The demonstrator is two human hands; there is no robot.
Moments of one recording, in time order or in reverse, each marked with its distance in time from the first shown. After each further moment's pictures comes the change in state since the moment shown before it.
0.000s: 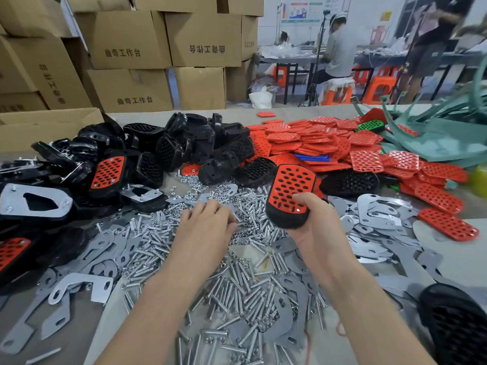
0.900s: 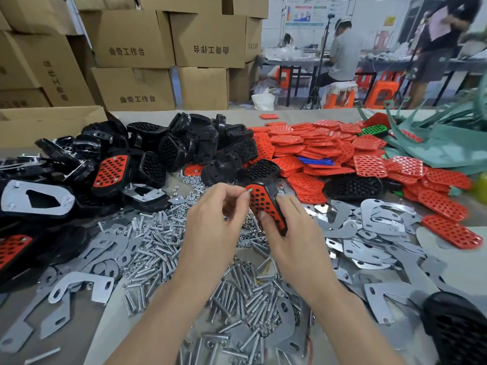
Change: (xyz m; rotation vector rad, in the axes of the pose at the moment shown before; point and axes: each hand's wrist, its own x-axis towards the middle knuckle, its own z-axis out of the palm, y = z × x) left_hand -0.007 0.027 -0.019 -0.750 0.473 -0.041; right_hand -0.018 0.025 0.001 -1.227 -0.169 -0.839
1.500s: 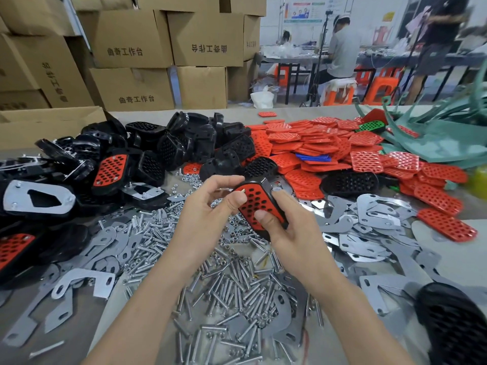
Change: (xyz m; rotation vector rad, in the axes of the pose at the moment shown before) left_hand 0.010 -0.006 -0.012 -0.467 -0.228 -0.212; right_hand 0.003 0.006 -0.005 0.303 -0.125 0.051
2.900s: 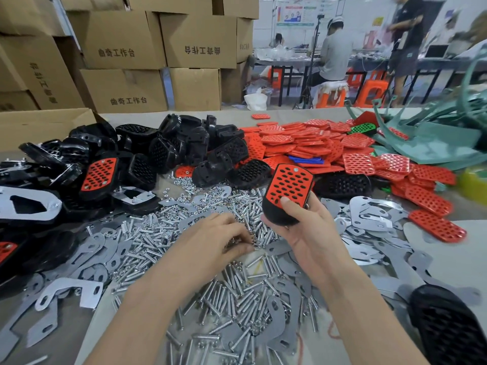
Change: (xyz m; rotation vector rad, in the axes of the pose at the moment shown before) left_hand -0.004 -0.018 -0.007 1.023 -0.498 0.146; right_hand 0.014 0.010 -0.019 0.996 0.236 0.529
